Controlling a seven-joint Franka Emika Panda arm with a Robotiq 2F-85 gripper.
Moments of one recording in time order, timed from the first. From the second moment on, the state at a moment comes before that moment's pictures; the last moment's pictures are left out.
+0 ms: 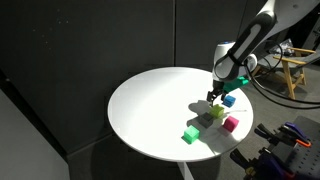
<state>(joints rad) -0.03 0.51 -0.07 -2.26 0.01 2.68 0.04</state>
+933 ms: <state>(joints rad) -0.03 0.57 -0.07 -2.25 0.01 2.75 0.04</state>
